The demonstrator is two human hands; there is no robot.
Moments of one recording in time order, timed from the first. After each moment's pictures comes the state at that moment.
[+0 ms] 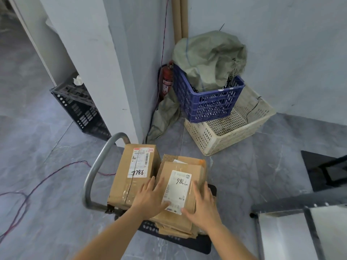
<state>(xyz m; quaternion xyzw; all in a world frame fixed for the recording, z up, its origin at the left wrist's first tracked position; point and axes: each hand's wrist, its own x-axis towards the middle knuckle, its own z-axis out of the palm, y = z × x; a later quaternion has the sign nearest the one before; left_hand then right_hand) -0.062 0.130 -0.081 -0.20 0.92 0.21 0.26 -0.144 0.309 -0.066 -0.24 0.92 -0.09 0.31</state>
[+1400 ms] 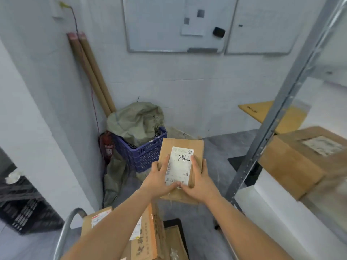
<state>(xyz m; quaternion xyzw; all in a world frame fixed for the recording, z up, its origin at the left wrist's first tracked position) -0.162 0.235 0.189 0.03 0.95 0.29 0.05 -0.161 0.408 0.213 -0.10 0.96 -0.26 0.08</state>
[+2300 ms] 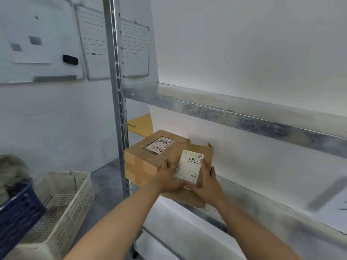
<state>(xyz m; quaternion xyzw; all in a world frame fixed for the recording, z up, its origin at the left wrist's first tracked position) -0.159 0.674 0.290 0.38 0.88 0.22 0.14 -0.046 0.807 0.276 0.24 0.92 -0.29 -0.10</state>
